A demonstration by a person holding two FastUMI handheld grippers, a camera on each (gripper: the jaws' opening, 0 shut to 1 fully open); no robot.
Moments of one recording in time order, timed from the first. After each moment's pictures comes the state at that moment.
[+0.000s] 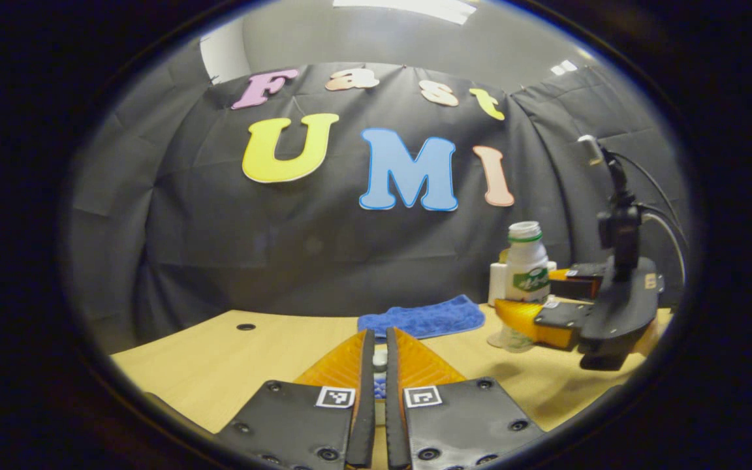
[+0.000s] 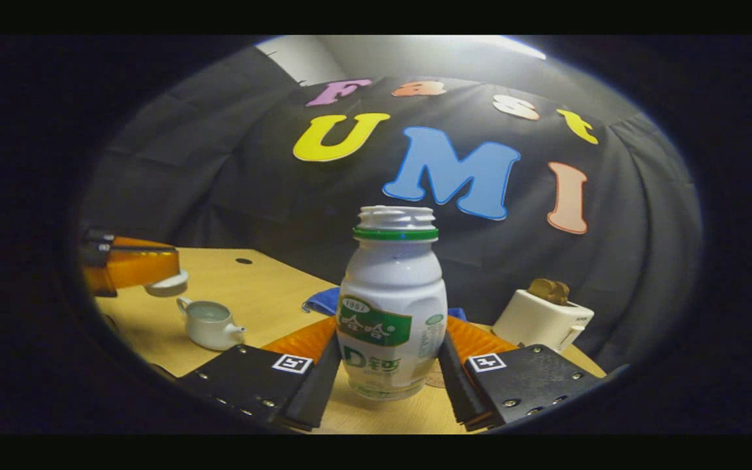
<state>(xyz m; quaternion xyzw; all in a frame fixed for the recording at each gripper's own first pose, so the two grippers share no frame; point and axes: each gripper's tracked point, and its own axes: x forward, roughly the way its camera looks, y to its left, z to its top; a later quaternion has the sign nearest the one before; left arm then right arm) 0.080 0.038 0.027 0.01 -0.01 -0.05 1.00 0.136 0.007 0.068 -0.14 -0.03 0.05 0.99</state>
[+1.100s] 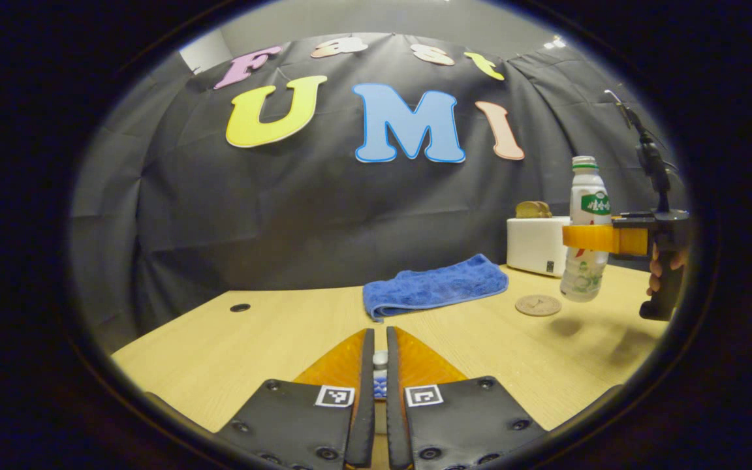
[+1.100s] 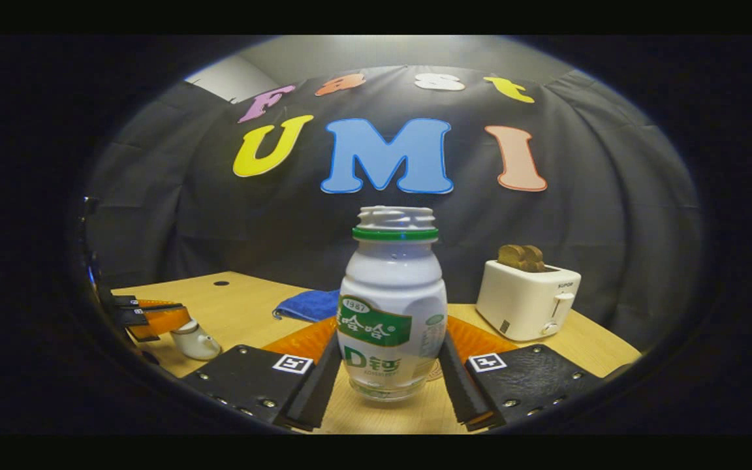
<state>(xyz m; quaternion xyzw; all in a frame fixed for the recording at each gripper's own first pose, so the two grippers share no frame) 0.122 0.040 -0.028 0.03 0.06 -0.04 1.00 0.156 -0.069 0.067 -0.04 -0.01 0.01 1.00</state>
